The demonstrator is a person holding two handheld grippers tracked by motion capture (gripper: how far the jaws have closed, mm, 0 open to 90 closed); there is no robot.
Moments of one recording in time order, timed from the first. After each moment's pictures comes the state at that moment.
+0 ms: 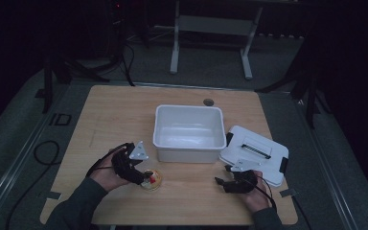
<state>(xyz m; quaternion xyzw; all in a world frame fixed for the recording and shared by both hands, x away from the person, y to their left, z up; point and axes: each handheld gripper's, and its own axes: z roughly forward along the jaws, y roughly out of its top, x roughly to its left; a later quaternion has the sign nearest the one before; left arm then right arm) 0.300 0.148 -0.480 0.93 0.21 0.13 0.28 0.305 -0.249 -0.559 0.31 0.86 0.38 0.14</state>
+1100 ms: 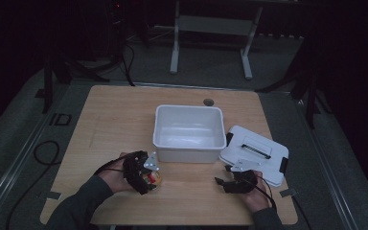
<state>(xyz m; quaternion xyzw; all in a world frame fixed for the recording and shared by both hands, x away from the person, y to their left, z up) 0.302 0.120 -0.501 0.96 0.14 0.09 0.21 0.305 -0.249 -0.559 0.31 0.86 0.38 0.14</state>
